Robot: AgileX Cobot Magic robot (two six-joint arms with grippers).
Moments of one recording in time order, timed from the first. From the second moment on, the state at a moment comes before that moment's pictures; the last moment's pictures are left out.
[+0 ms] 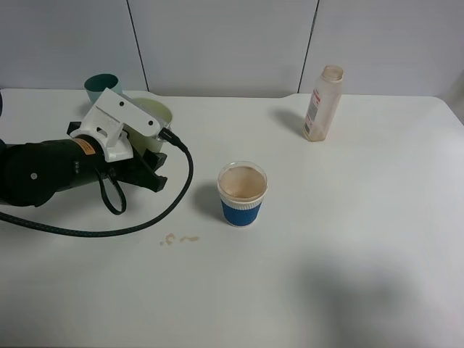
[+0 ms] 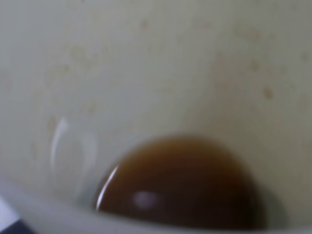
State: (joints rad) left arm -0.56 1.65 -0.50 -0.39 -0.54 0.52; right arm -0.02 0.00 -0.50 -0.07 1.06 0.06
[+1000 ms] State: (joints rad) left arm -0.63 1.65 -0.60 -0.23 -0.37 0.64; right arm -0.02 0.00 -0.50 -0.07 1.06 0.06
